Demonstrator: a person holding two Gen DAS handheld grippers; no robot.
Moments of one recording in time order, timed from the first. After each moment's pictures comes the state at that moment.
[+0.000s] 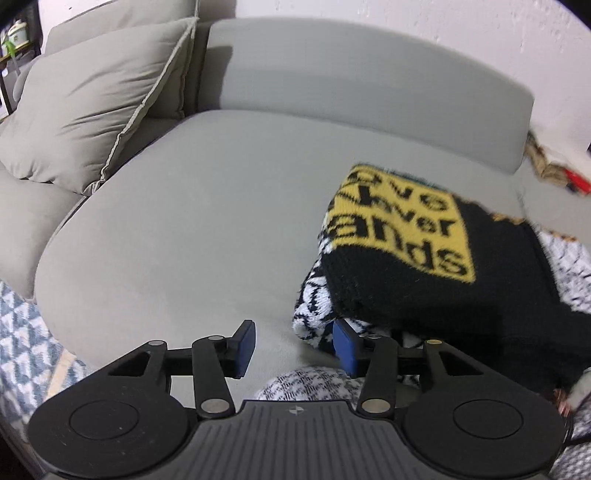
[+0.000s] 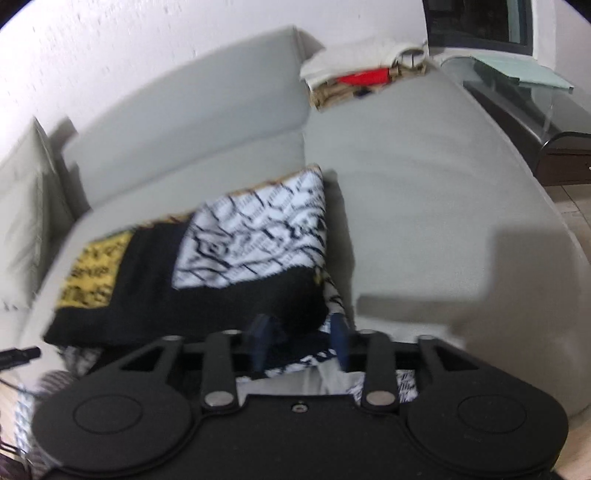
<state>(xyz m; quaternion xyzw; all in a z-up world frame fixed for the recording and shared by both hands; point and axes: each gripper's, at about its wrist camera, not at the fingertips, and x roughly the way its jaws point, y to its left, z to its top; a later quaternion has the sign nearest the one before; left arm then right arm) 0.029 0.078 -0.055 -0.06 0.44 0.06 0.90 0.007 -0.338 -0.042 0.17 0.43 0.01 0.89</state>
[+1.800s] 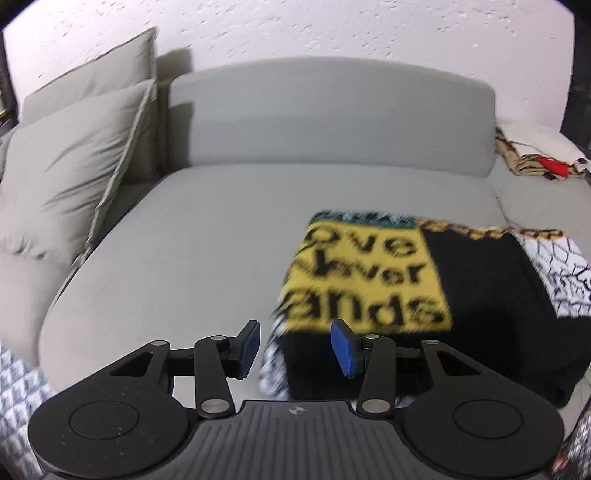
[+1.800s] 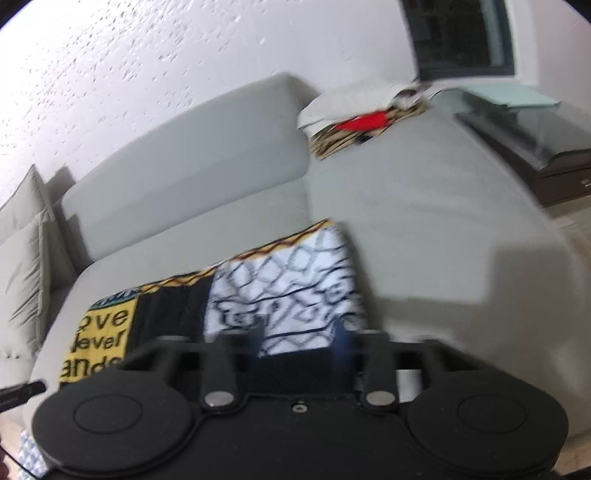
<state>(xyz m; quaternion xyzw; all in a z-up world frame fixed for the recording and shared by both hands) 0.076 0.034 -0.042 0.04 0.39 0.03 0.92 0.059 -0.309 -0.031 0.19 0.37 -0.02 0.91</state>
